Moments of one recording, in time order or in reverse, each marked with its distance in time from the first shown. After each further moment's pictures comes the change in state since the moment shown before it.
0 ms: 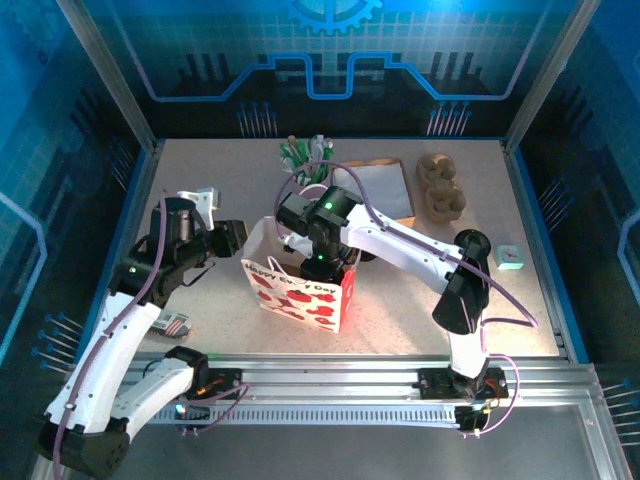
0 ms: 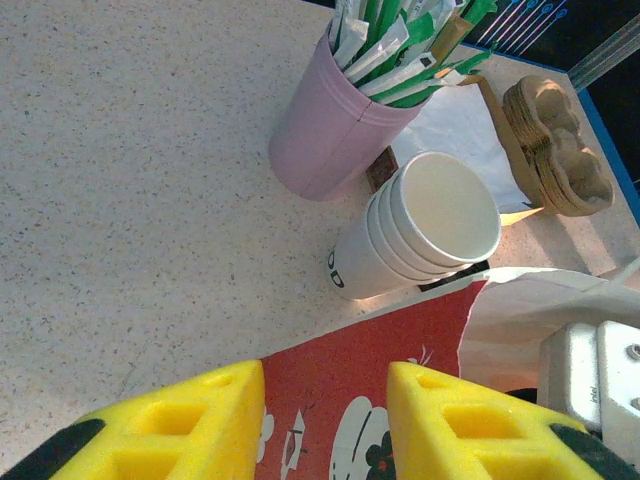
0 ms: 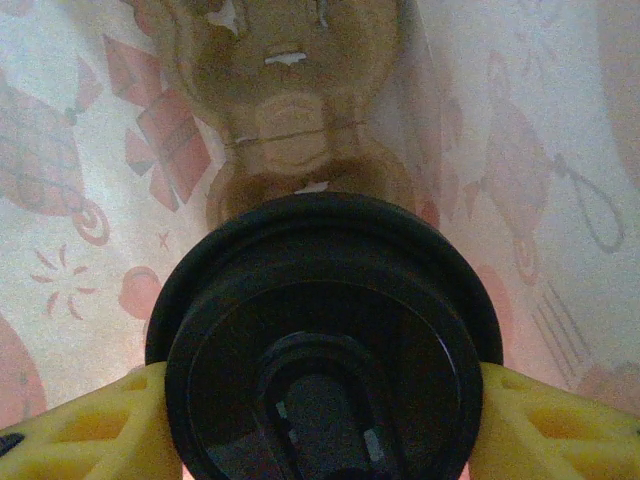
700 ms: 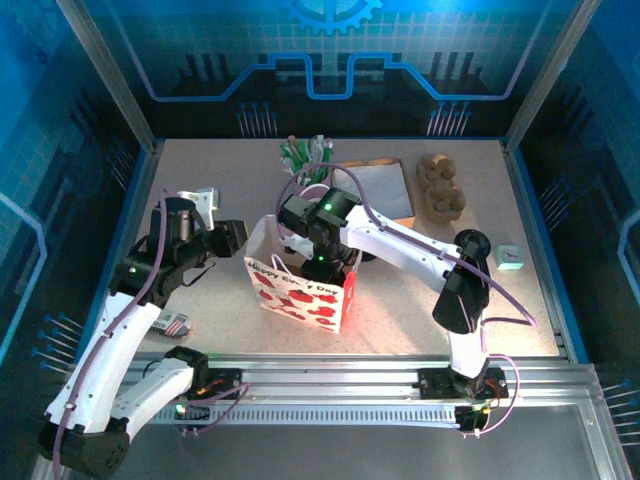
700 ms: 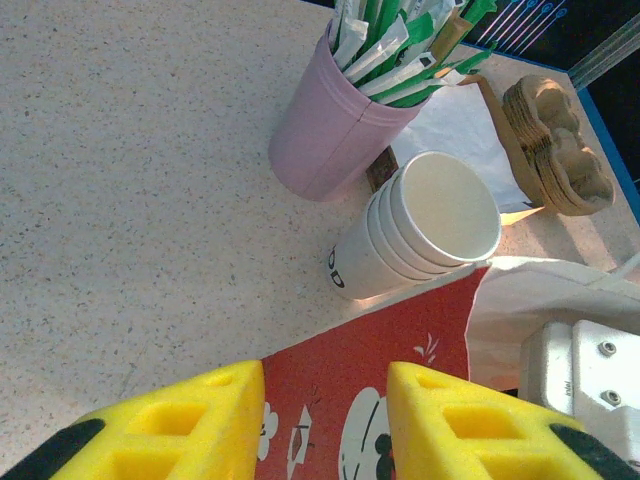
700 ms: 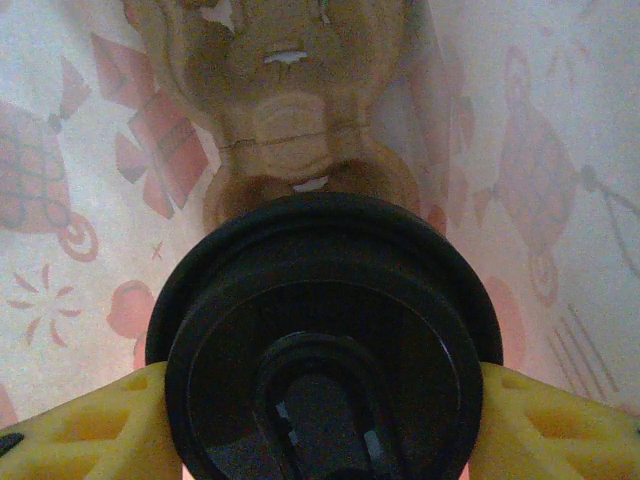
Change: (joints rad) left arm 0.000 0.000 0.000 0.000 0.000 0.002; right arm -0.008 0.000 -0.039 0.029 -0.014 0.000
